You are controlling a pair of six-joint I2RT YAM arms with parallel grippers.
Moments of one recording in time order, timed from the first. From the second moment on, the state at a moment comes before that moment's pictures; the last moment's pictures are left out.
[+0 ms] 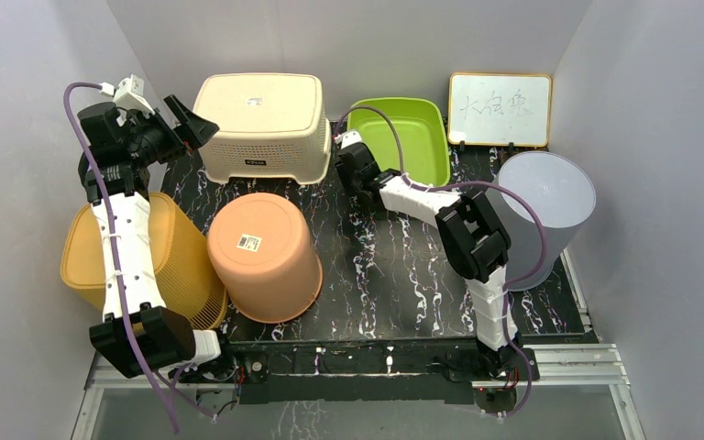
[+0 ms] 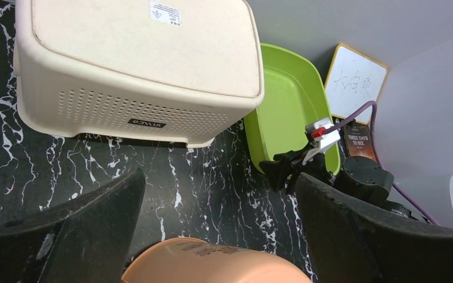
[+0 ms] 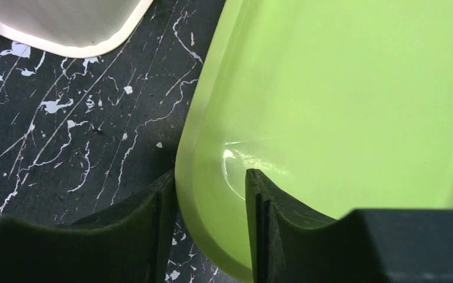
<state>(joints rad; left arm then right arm) 0.31 1.32 1.50 -0.54 0.62 -0.37 0.64 2.10 1.57 -0.15 0.34 0.05</state>
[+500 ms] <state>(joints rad) 0.31 1.31 1.49 -0.54 0.62 -0.37 0.62 2.10 1.54 -0.10 0.22 0.04</state>
